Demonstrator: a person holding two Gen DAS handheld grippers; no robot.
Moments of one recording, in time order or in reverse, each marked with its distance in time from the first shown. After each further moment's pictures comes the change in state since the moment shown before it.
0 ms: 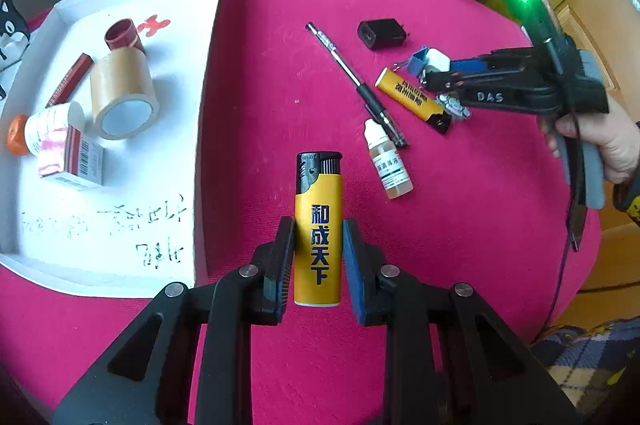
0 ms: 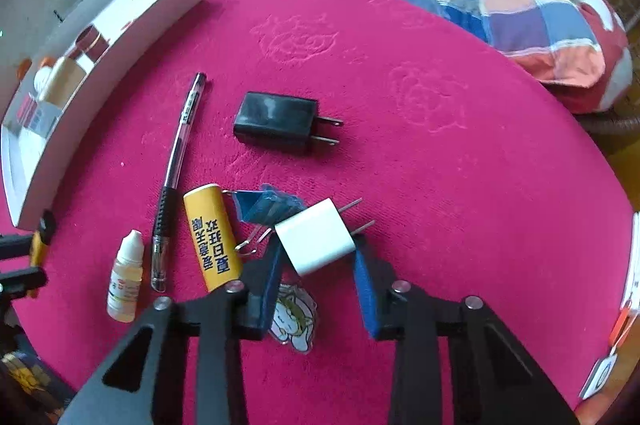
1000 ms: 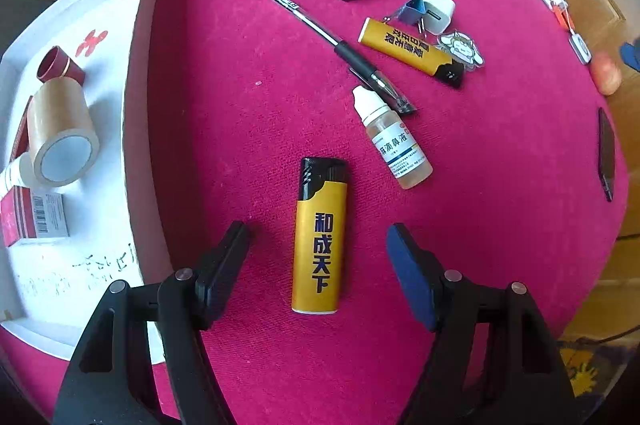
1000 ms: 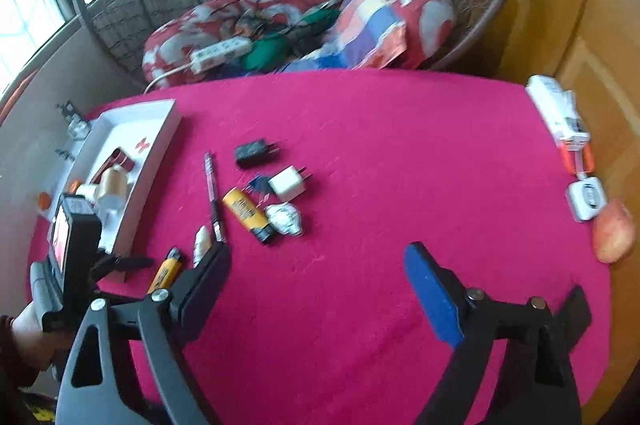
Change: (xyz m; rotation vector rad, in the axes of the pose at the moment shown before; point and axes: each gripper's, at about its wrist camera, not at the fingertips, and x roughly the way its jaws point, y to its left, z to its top) left arm 0.066 -0.025 0.019 0.202 0.107 0.057; right arm -0.140 -0.003 -0.096 0.458 -0.250 -0.020
